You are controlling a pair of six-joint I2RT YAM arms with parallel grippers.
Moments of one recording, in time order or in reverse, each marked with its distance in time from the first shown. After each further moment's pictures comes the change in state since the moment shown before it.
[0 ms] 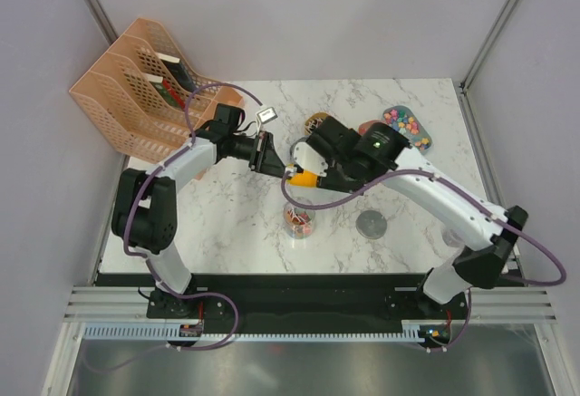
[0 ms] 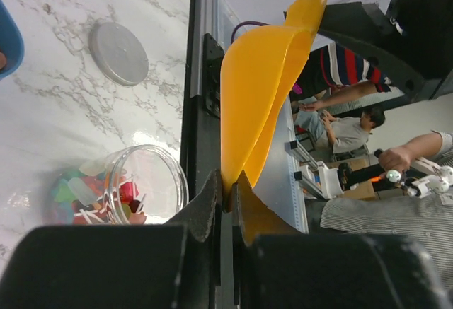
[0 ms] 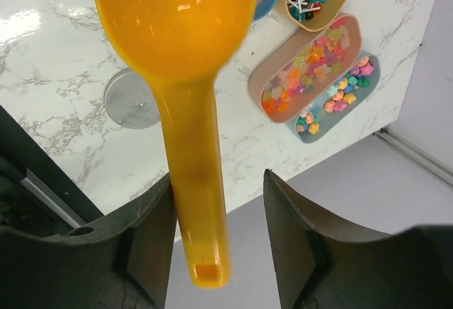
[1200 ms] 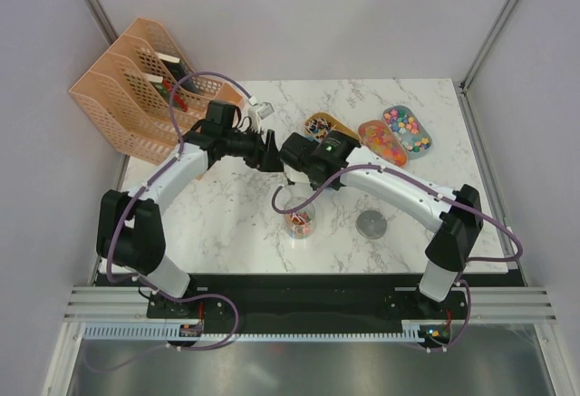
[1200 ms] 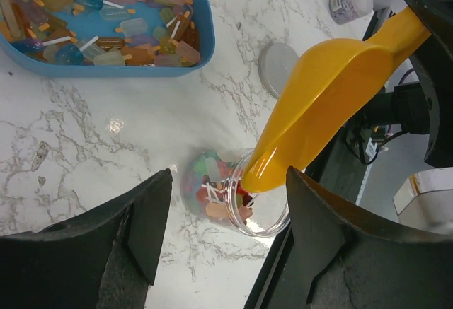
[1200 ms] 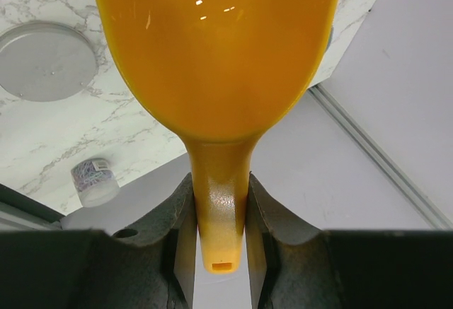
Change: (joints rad) left arm -0.021 -0.167 -0.027 -0.014 -0.577 0.025; right arm 0.034 0.141 -0.078 0.035 0.266 -0.116
